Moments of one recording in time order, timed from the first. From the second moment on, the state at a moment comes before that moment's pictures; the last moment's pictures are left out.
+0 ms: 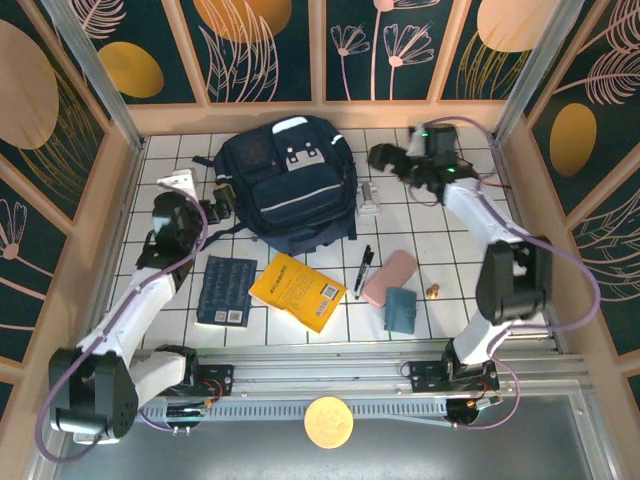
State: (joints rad) left arm -0.16 1.13 0.70 0.07 -0.07 -0.27; right arm 0.22 1.71 1.36 -0.33 -0.46 0.53
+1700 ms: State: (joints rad) left arm -0.26 1.55 0.92 -0.25 0.06 -0.37; right arm 0.27 2.13 1.66 -0.56 -0.53 0.65
